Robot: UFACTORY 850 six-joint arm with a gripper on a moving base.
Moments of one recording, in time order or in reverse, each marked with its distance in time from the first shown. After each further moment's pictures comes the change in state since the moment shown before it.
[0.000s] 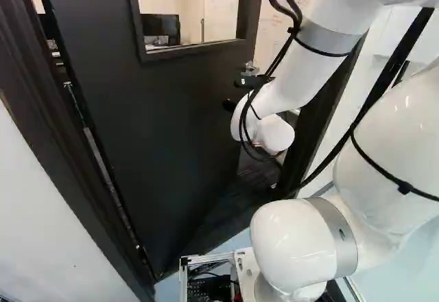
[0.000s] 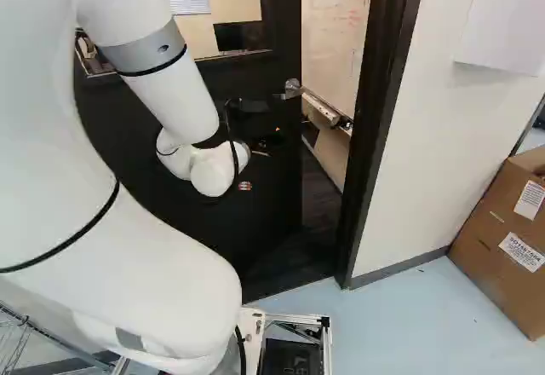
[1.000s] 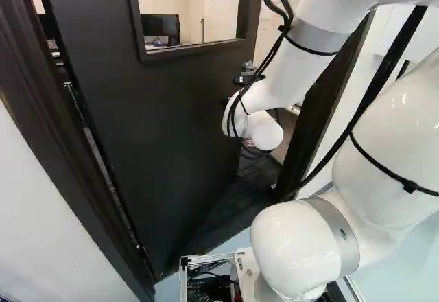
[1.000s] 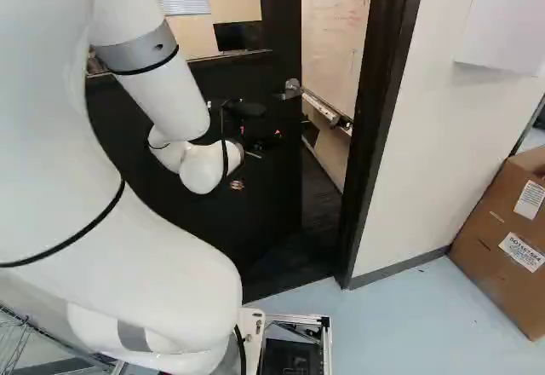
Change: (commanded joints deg) arm 5.6 -0.8 -0.7 12.1 0.0 0.0
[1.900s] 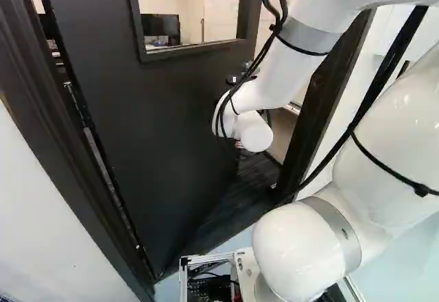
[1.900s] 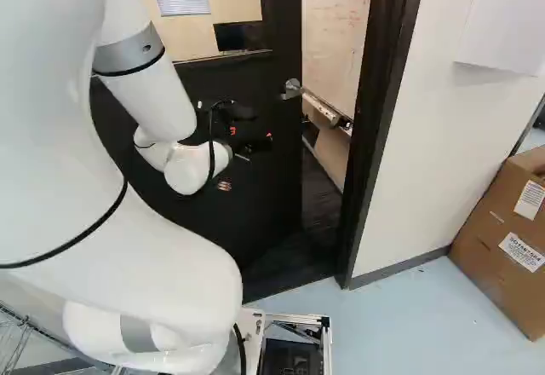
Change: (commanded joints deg) arm 7.0 0.1 0.1 7.9 0.0 0.0
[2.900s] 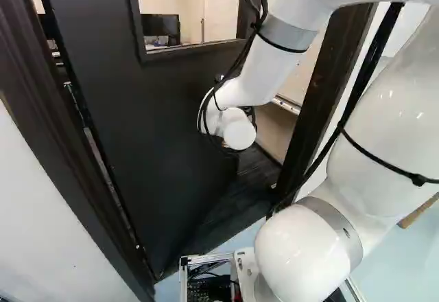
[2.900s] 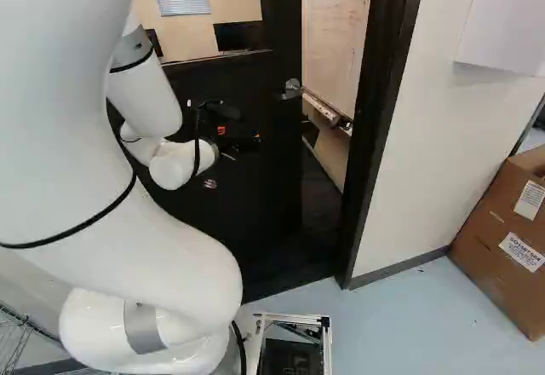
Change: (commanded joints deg) arm 7.8 -3.7 -3.5 8.5 0.0 0.0
